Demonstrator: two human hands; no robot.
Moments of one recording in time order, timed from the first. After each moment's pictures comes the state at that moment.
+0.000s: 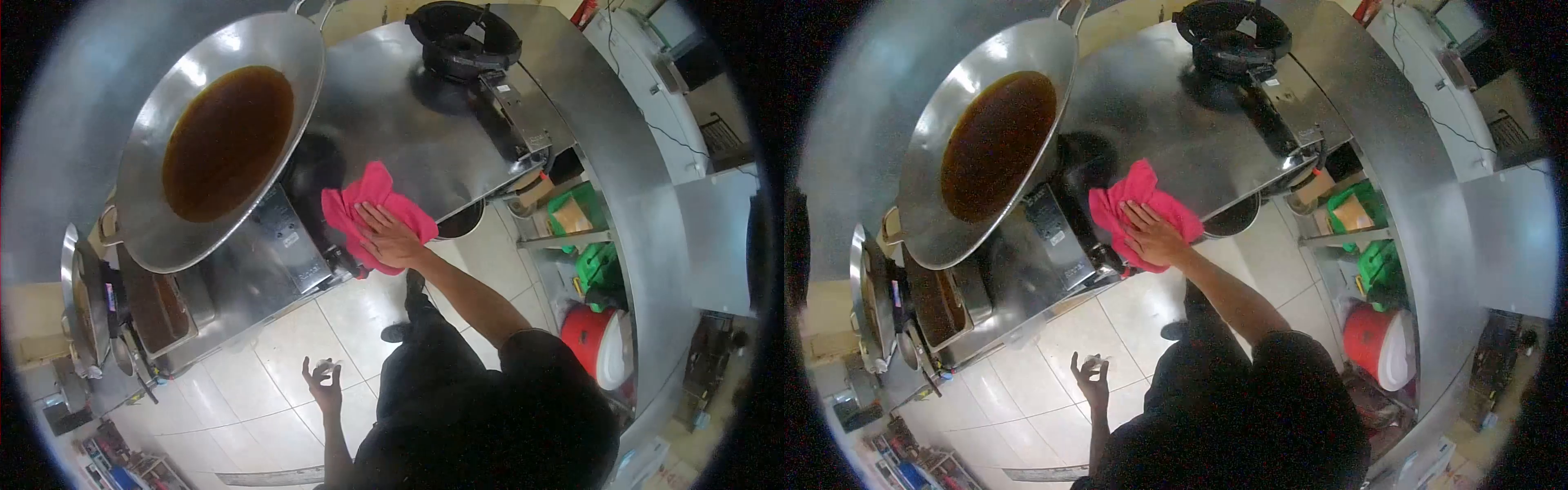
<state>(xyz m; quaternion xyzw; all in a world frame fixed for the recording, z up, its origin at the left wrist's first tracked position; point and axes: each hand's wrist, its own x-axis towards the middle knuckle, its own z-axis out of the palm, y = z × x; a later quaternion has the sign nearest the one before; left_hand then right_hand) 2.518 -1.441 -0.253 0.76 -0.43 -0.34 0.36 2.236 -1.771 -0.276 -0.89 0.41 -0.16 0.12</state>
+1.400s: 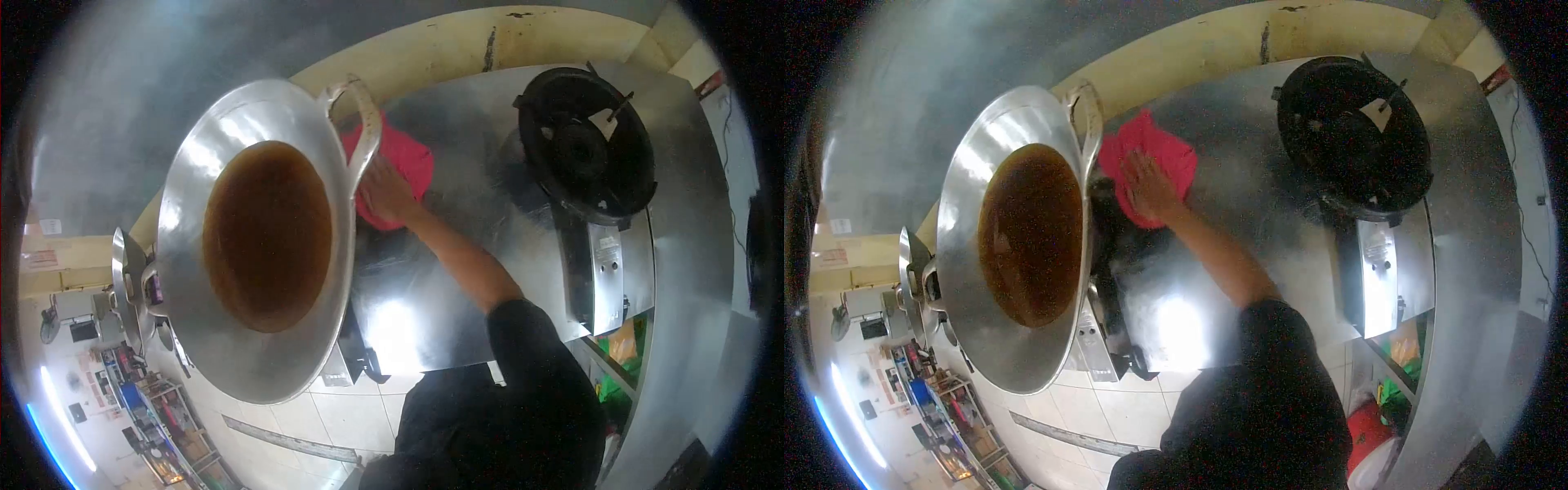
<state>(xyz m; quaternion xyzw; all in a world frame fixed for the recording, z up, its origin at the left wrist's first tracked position) 2.351 -1.401 -0.259 0.93 -0.13 -0.19 0.27 2.304 -2.197 -0.306 -0.89 0.38 -0.22 0.14</state>
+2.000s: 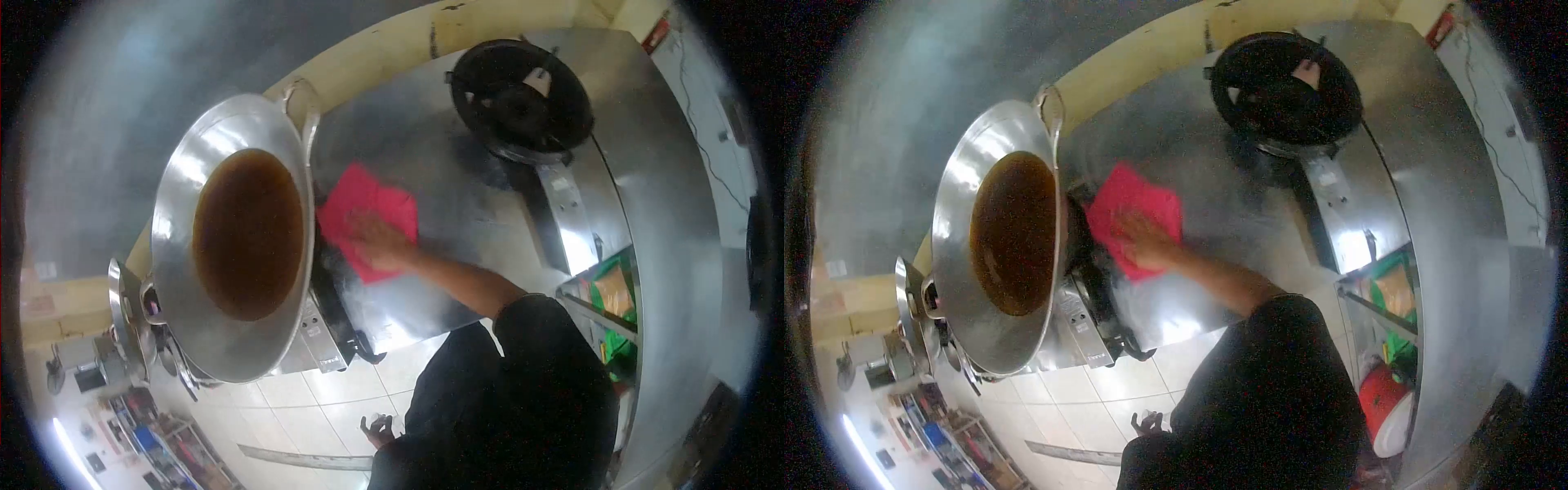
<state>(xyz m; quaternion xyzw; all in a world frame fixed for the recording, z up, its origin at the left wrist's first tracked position) 2.388 -1.419 -0.313 0.80 -0.51 -0.16 0.27 2.244 -2.030 -0.298 -0.90 0.32 -0.20 0.21</state>
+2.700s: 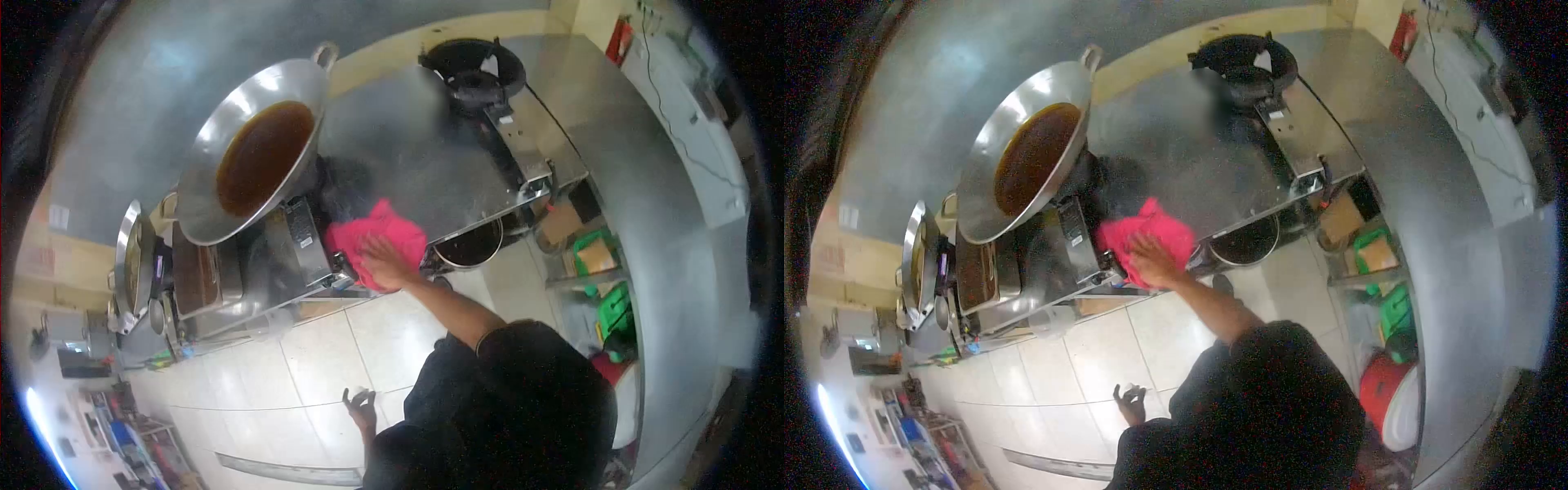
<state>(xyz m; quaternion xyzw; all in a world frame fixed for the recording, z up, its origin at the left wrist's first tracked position) 2.388 -1.288 -0.324 0.83 -0.31 -0.22 0.40 2.240 -1.741 -0.307 -0.87 0.40 -0.23 0.17</state>
